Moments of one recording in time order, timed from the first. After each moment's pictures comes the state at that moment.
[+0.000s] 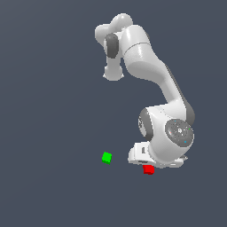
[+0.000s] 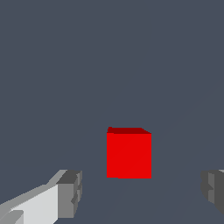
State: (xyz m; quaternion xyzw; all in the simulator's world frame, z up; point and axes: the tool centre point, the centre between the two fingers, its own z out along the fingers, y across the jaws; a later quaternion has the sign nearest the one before) arm 0.161 0.160 0.073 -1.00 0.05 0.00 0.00
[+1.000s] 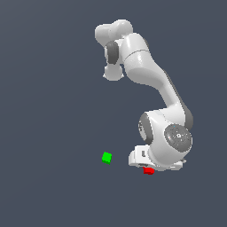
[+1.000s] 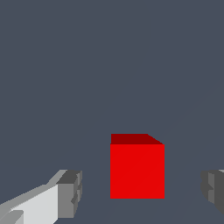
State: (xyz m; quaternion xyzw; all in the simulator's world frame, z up) arm 0.167 0.164 0.056 -1.00 0.05 0.00 0.00
